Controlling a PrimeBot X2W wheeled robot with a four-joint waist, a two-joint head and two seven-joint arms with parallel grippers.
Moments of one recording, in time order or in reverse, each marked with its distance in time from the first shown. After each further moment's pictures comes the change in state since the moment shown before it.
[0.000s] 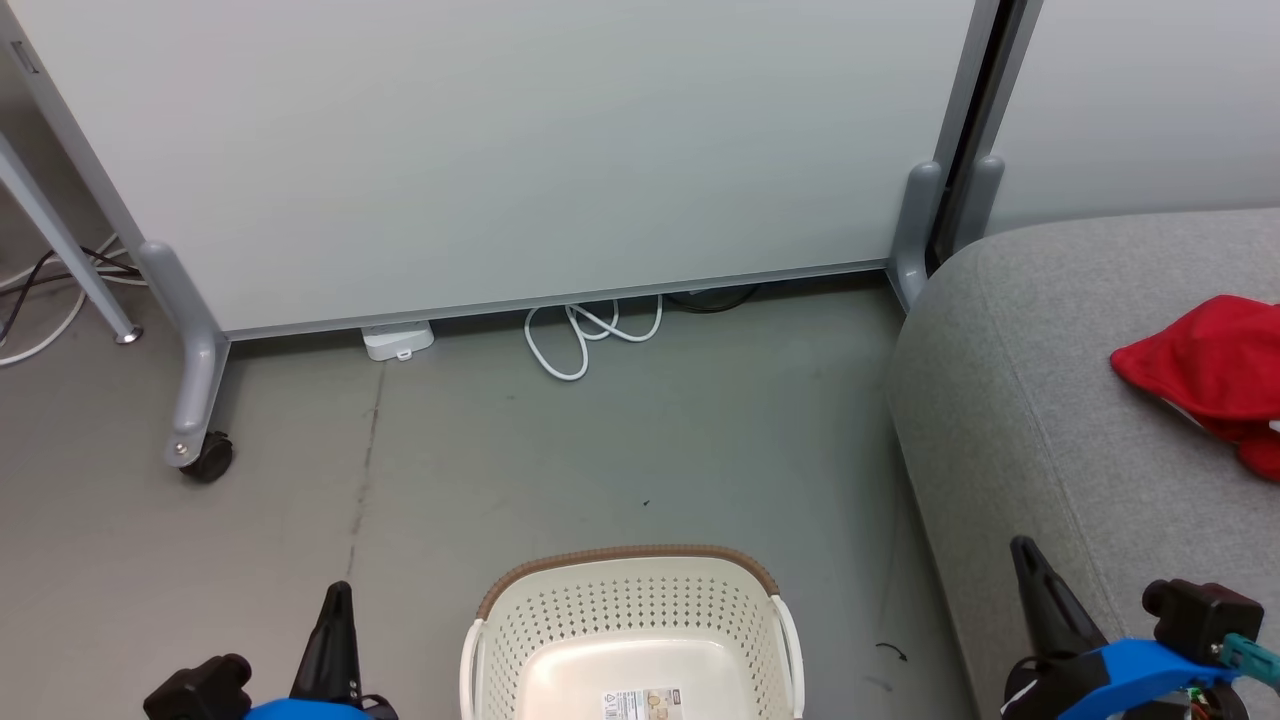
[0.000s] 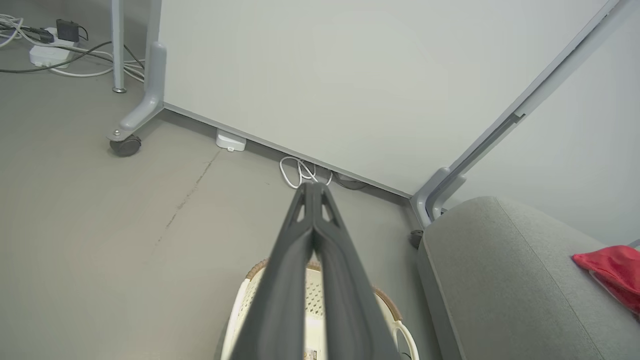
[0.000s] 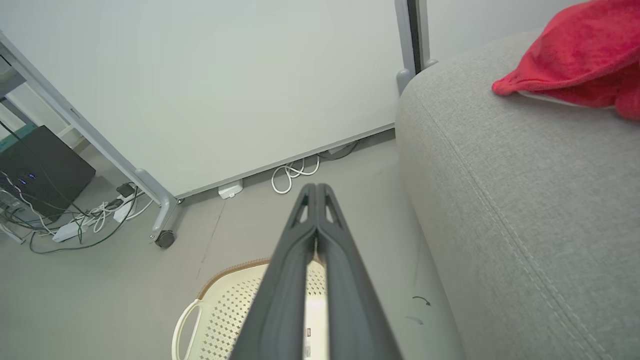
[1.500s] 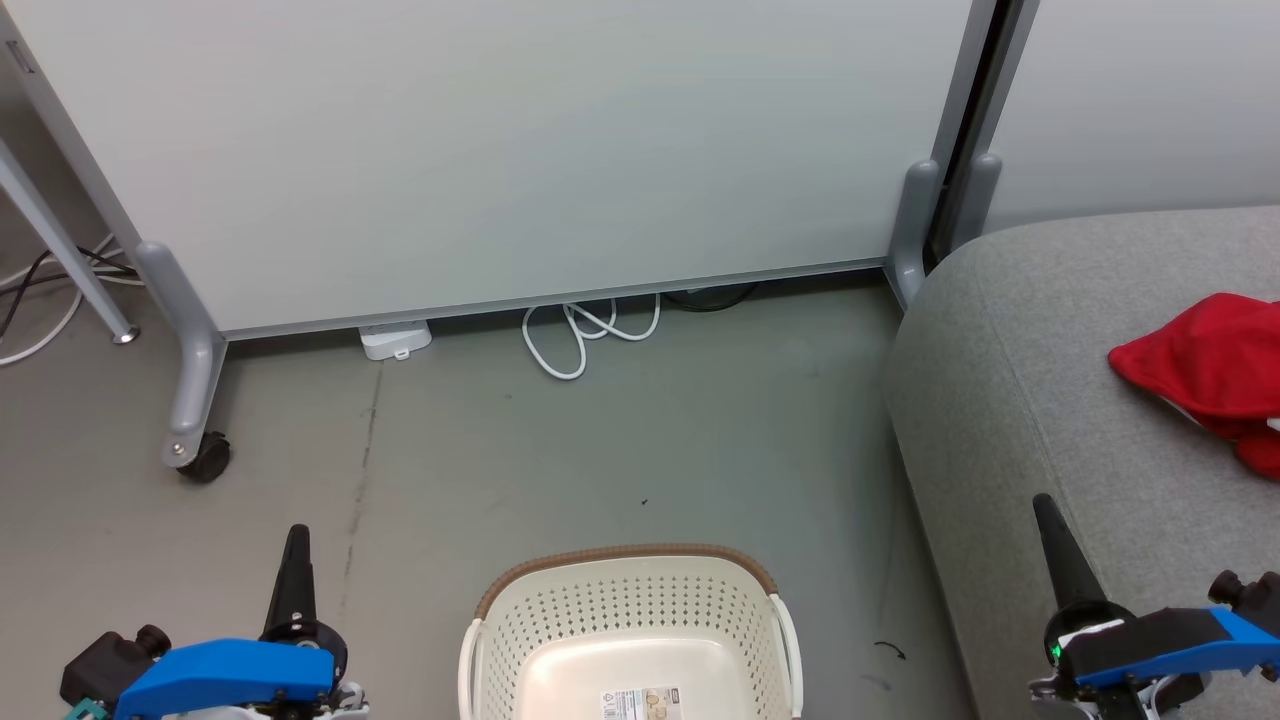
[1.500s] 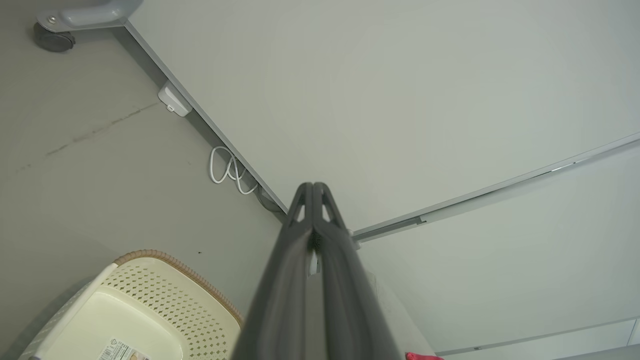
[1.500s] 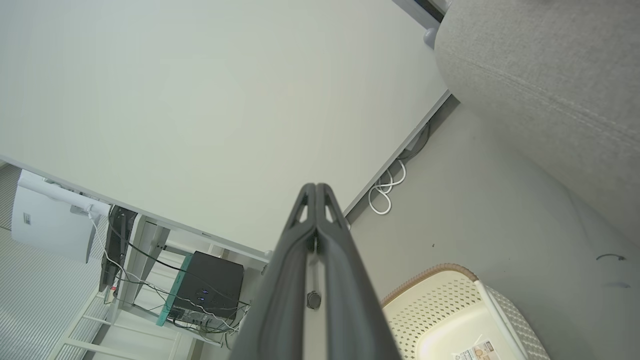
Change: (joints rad) left arm -0.067 -0.015 0.085 -0.084 -0.584 0.000 0.164; right arm -0.059 -0.001 -0.022 0.013 0.680 0.000 0.066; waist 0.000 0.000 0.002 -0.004
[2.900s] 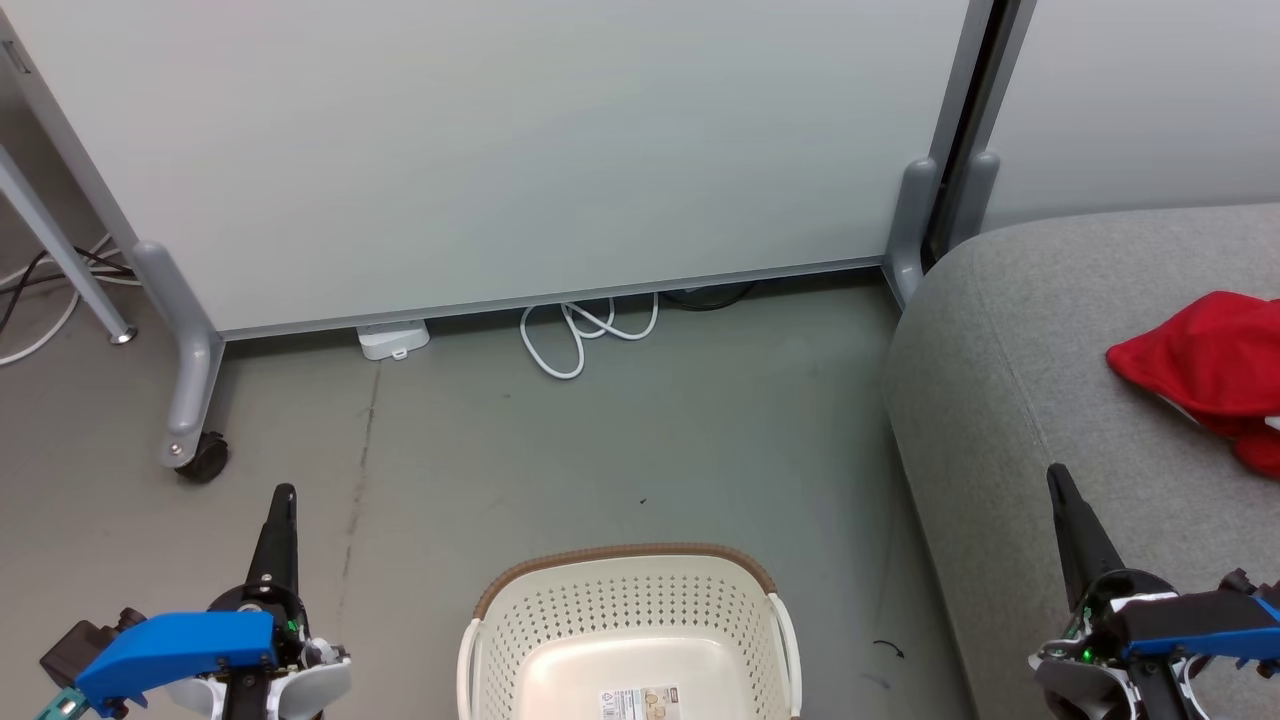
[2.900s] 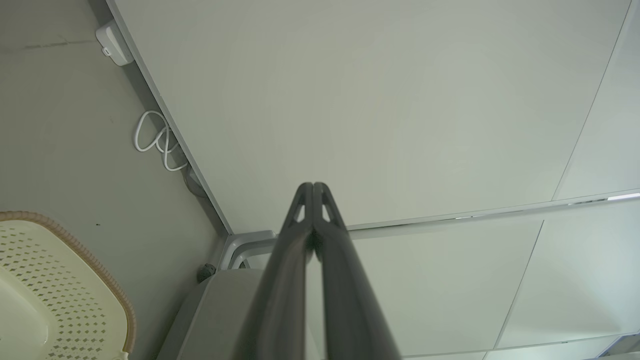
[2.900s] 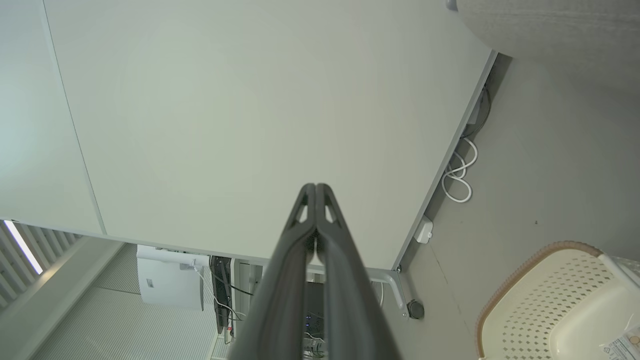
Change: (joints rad) left arm -0.040 -0.007 0.047 -0.050 -0.341 0.000 0.097; right arm -0.041 -0.001 -0.013 0.009 0.395 0.000 0.040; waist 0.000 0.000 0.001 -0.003
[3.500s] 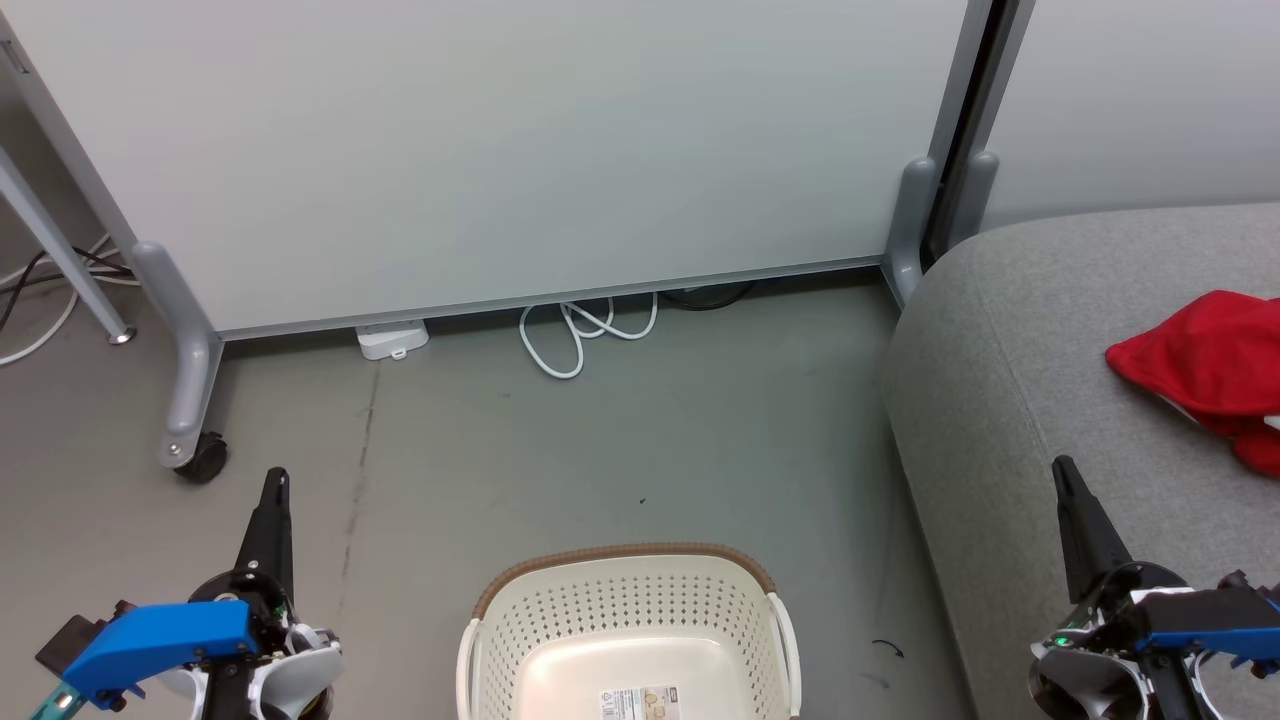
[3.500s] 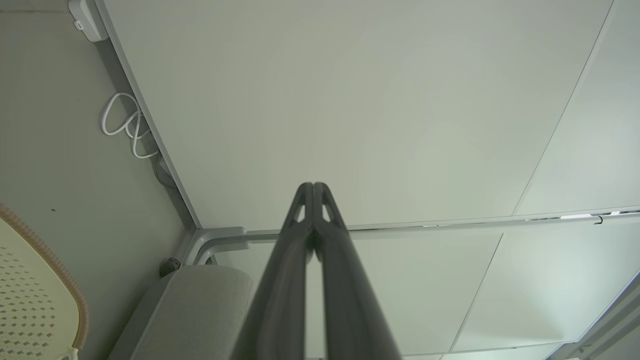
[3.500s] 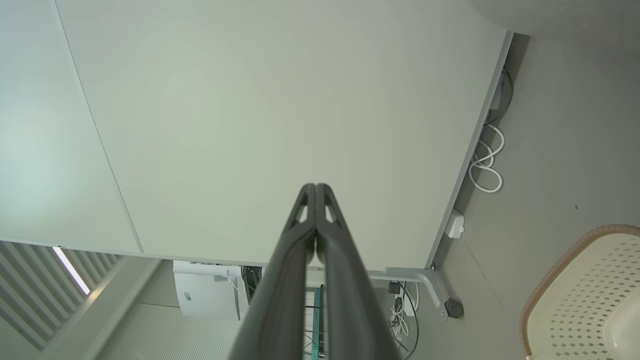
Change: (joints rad) left arm -0.015 -0.002 0.018 -0.017 -0.115 0.000 0.034; right arm -0.014 -0.001 -0.005 0.002 0.133 0.000 0.013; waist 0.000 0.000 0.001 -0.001
